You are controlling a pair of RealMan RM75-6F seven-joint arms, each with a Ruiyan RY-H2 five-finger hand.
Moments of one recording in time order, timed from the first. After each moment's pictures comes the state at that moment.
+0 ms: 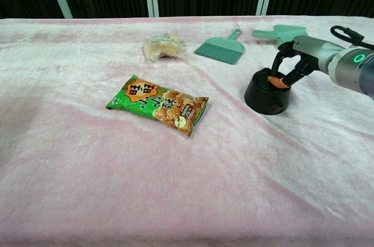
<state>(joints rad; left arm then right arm) -0.08 -1.08 -0.09 -1.67 1.39 1.44 -0.17 0.79 -1.58 0.28 -1.47 -0.54 0.95 -0.33</state>
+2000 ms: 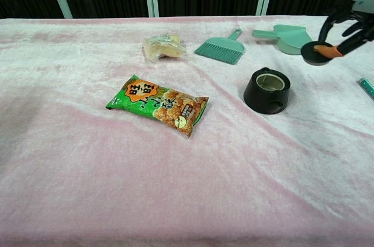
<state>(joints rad) -0.08 -1.08 -0.08 -1.67 1.40 1.44 -0.16 0.63 -1.28 0.28 -1.72 -0.71 1.00 -0.23</state>
